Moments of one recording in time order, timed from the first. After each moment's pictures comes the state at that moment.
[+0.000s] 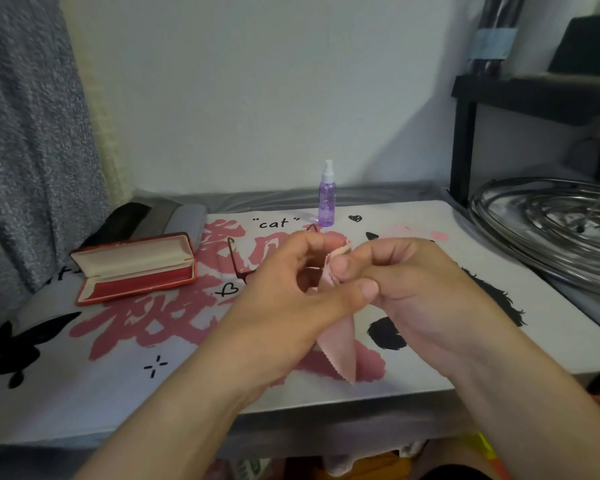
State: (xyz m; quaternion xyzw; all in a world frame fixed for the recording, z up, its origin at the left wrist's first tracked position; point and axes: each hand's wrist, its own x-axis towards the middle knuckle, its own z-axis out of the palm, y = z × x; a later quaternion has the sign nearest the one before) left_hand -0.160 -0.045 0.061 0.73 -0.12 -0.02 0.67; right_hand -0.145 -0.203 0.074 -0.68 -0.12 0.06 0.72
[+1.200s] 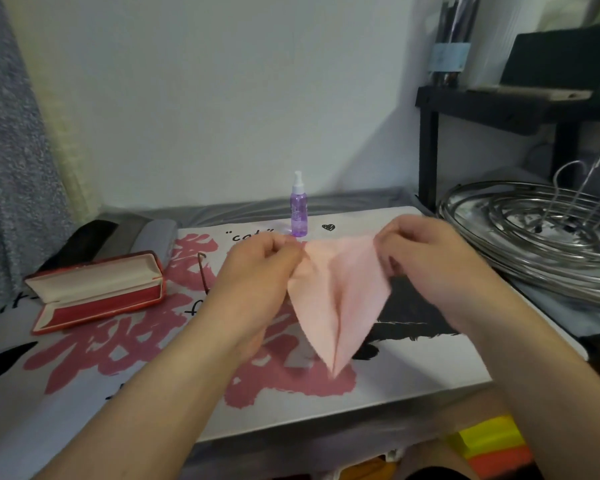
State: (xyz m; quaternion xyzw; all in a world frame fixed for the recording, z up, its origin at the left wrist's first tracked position) left_hand -0.111 -0.064 0.064 0.73 -0.01 0.03 0.68; right_hand -0.109 -0.260 0.078 -0.84 0.01 -0.08 0.53
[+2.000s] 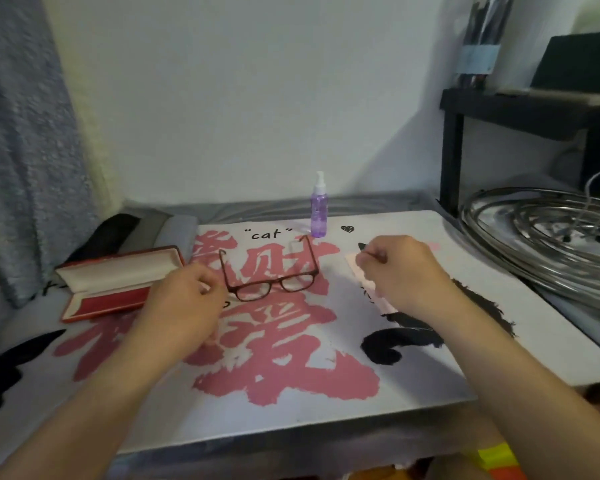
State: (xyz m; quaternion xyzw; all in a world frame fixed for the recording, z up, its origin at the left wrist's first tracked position) left_hand -0.115 0.030 0.037 0.91 0.13 0.09 0.39; right_hand -0.064 -0.235 0.041 -0.93 -0.04 -0.09 0.34
